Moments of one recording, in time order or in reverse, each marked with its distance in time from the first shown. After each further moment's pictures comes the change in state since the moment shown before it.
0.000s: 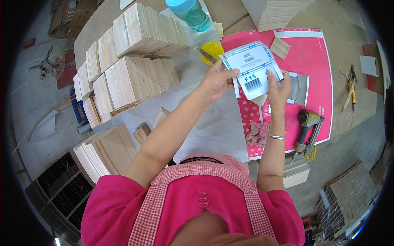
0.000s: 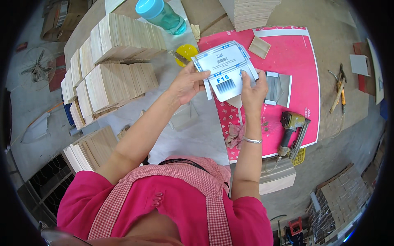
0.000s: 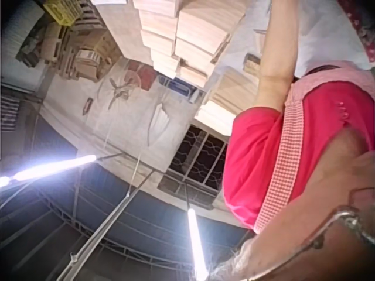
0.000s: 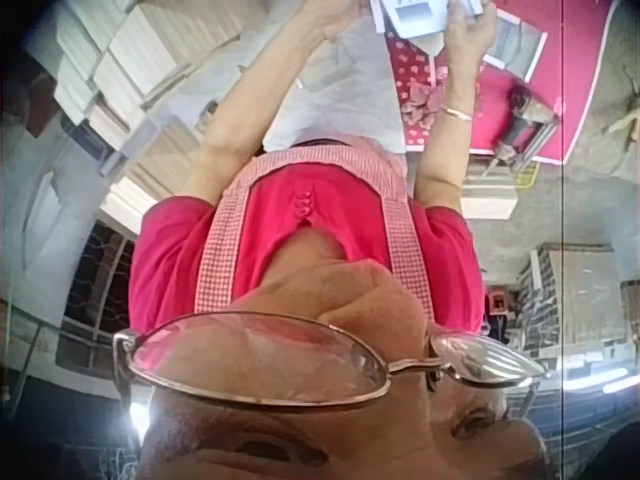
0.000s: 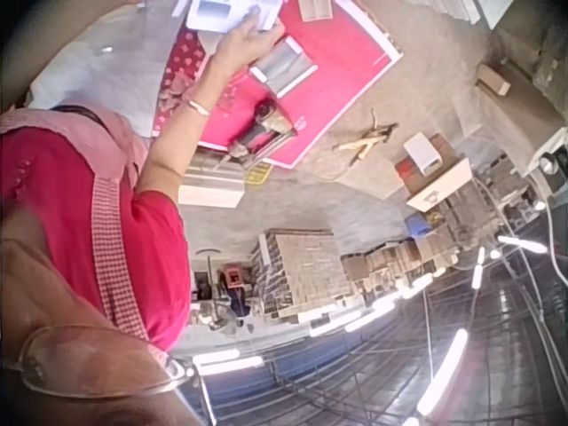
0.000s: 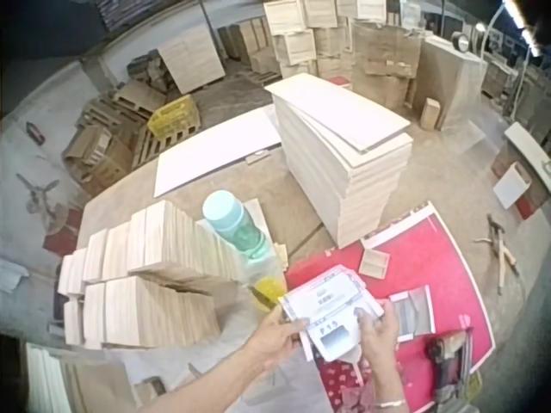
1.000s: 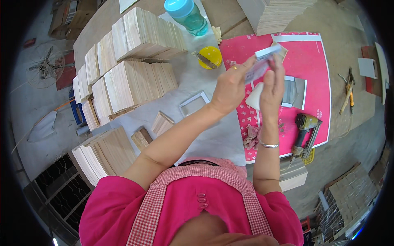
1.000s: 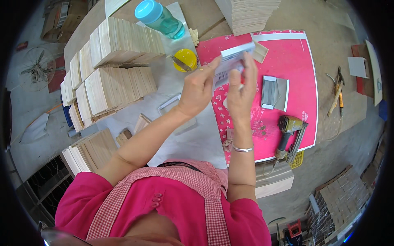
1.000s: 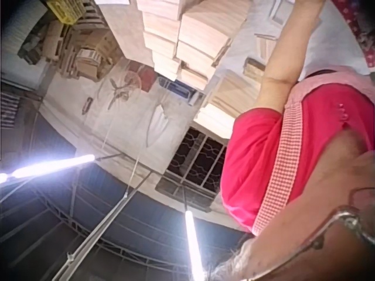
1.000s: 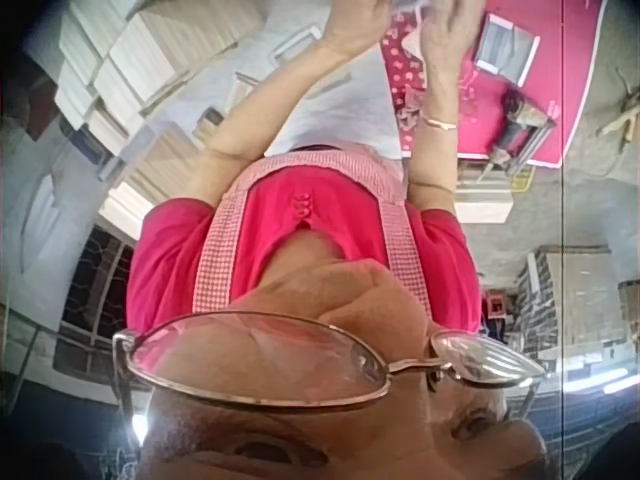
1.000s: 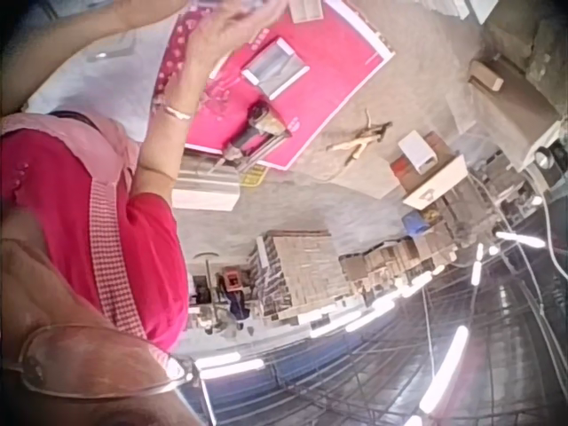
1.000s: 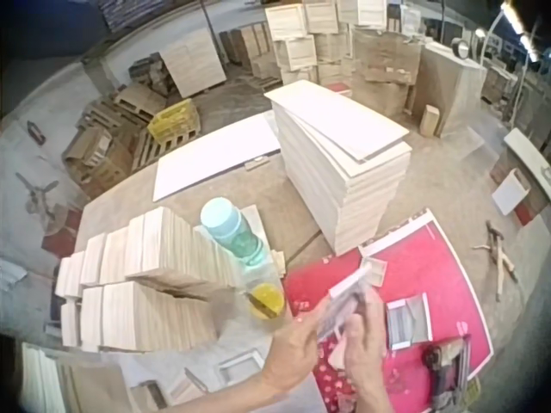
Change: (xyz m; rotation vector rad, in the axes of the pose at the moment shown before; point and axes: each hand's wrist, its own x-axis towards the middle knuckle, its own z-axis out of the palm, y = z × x) left_hand -0.017 -0.005 0.031 1.082 0.011 0.894; right_hand 0.004 -0.047 0.017 0.185 0.005 -0.240
